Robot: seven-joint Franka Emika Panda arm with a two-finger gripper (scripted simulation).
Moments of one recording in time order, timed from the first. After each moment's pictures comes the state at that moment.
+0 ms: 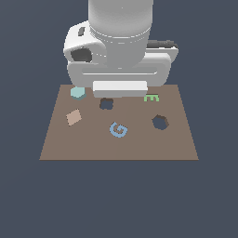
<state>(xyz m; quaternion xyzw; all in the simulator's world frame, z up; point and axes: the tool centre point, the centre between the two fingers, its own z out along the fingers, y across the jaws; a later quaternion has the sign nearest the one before) 0.000 0.000 0.155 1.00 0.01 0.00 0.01</state>
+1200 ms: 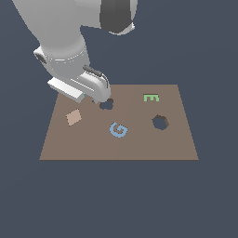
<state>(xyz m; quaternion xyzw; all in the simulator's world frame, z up) -0.049 -0.116 0.087 0.96 -0.27 0.00 0.00</state>
